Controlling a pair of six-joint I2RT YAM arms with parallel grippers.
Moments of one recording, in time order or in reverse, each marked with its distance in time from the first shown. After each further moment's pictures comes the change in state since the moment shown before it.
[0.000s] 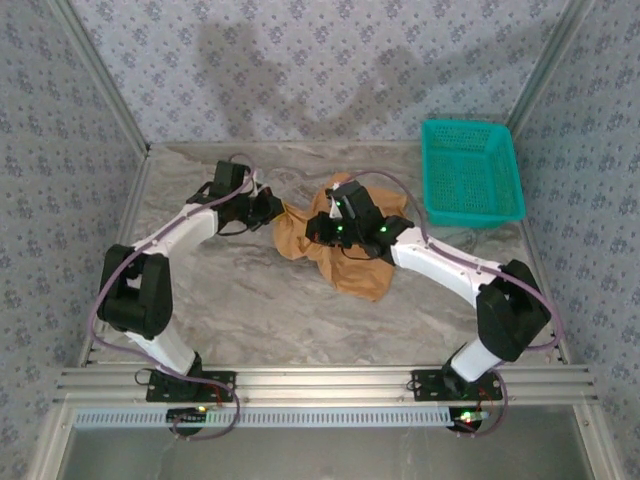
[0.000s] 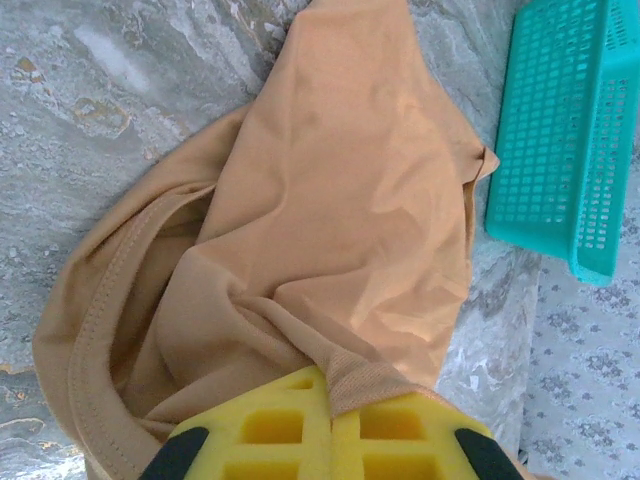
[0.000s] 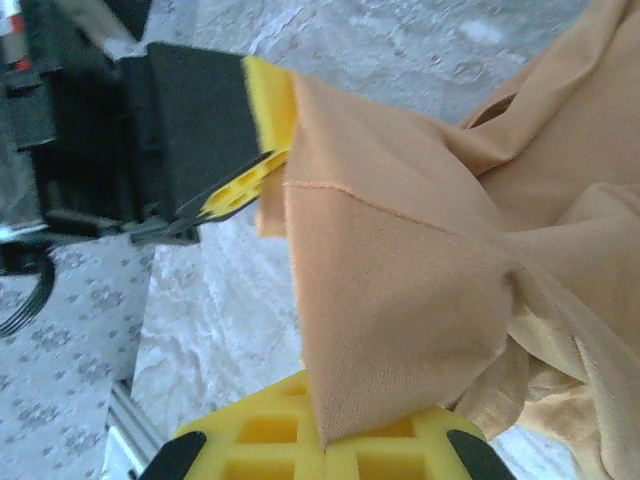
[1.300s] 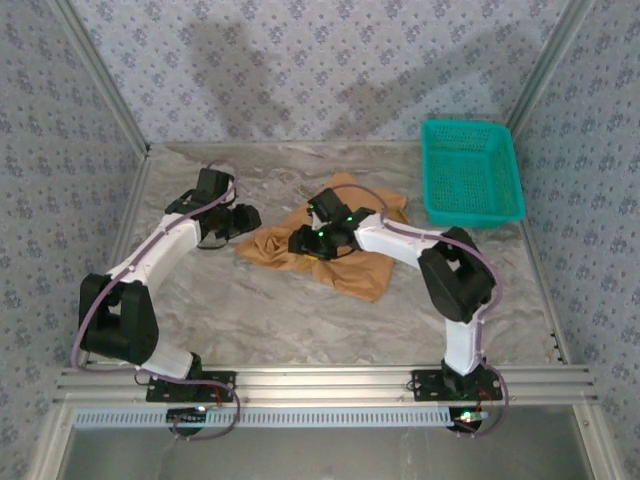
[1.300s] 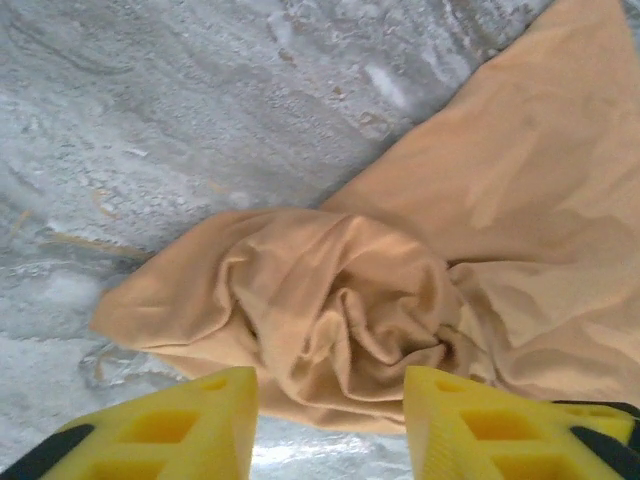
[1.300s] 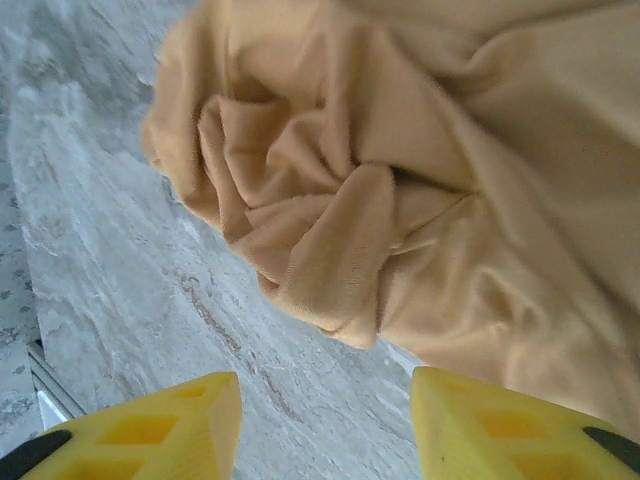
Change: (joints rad) left arm 0.041 -0.179 -0.059 -0.282 -0.342 0.213; right arm 0.014 0.367 0.201 -0.161 -0.102 -0.005
